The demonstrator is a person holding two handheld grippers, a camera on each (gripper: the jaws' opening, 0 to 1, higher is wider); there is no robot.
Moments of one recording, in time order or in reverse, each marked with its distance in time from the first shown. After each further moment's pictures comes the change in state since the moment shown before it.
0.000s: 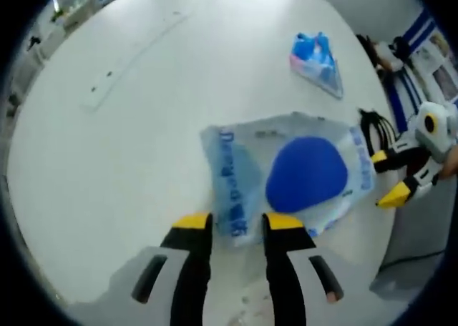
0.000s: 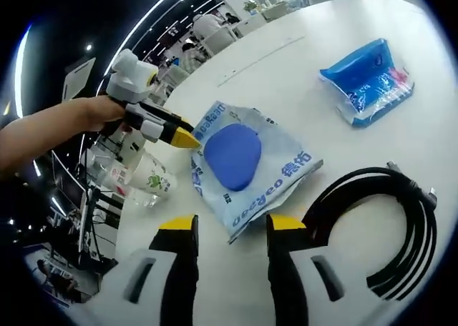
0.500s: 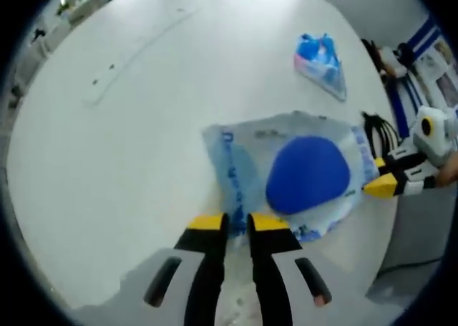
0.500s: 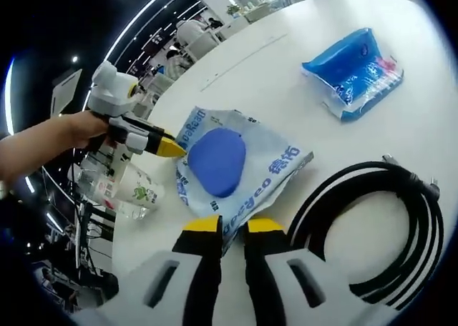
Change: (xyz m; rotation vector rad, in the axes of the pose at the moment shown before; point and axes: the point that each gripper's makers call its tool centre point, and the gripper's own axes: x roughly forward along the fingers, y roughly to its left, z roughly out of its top) left arm -0.001 0.003 -0.001 -0.032 -0.004 0.019; right arm 0.006 -0.013 0.002 0.064 -0.020 -0.064
